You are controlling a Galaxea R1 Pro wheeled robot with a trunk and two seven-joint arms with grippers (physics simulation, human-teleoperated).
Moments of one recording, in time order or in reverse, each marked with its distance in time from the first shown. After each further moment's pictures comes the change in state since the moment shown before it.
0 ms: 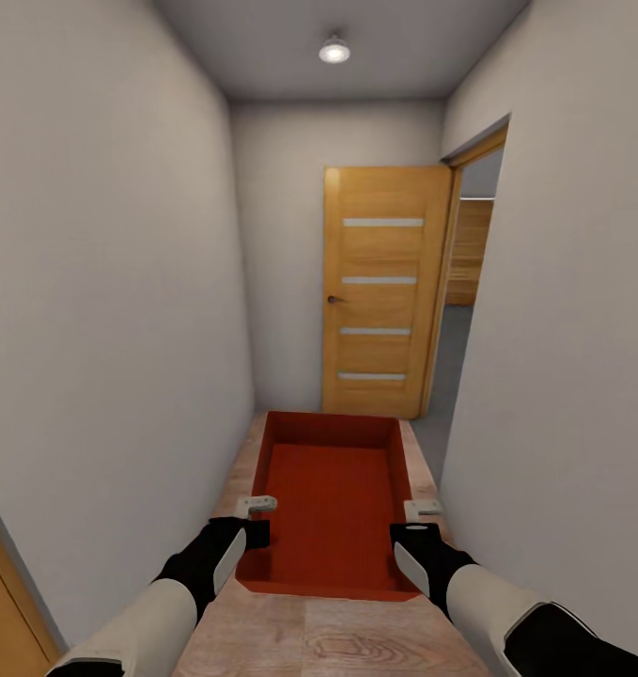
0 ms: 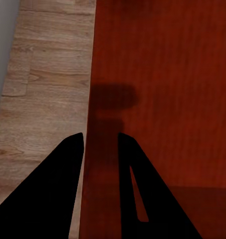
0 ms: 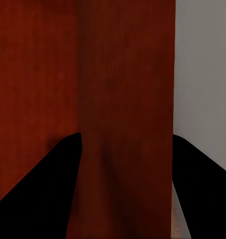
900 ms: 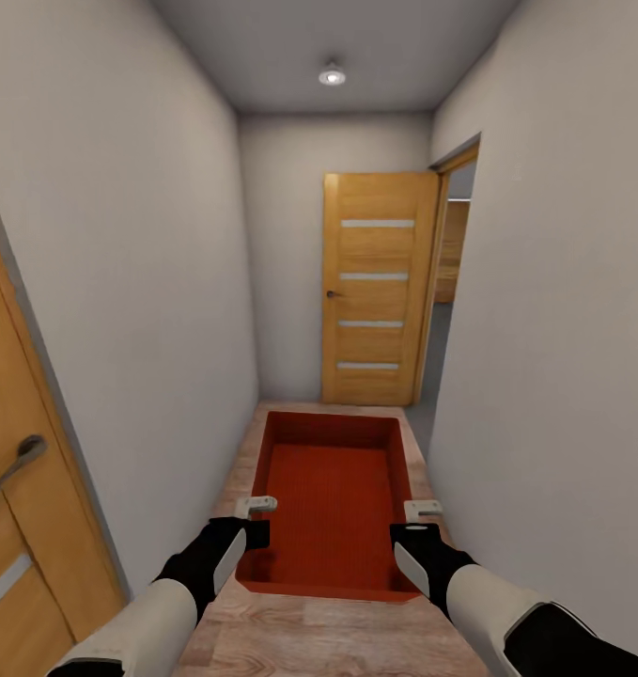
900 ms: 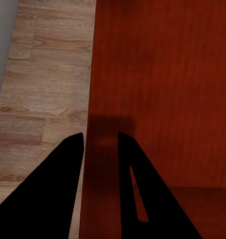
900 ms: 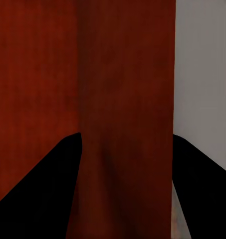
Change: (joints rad) left arm 0.000 0.000 0.000 0.001 0.000 0.000 0.000; right arm 0.000 0.000 -0.001 0.002 0.001 0.000 0.000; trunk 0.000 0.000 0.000
